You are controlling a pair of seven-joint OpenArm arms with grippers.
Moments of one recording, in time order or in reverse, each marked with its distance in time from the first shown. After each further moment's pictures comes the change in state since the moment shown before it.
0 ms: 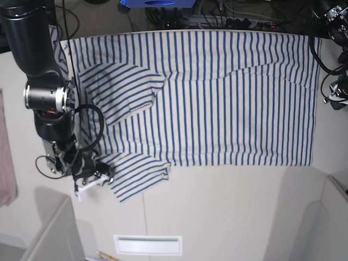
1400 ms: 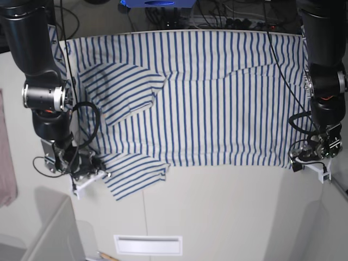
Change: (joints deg) left arm -55.6 -4.6 45.3 -86.6 20.5 -2.8 -43.6; right arm -0.2 0.8 0.1 0.0 -6.7 0.4 1.7
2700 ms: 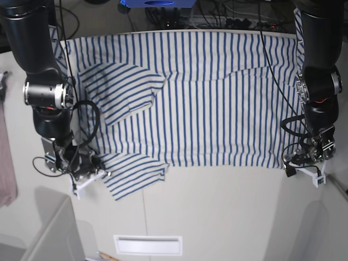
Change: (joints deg) left arm -0.9 3.0 -7.4 -0.7 6.6 0.2 -3.3; right arm -1.3 0.0 0.0 2.7 -0.5 -0.3 -0.4
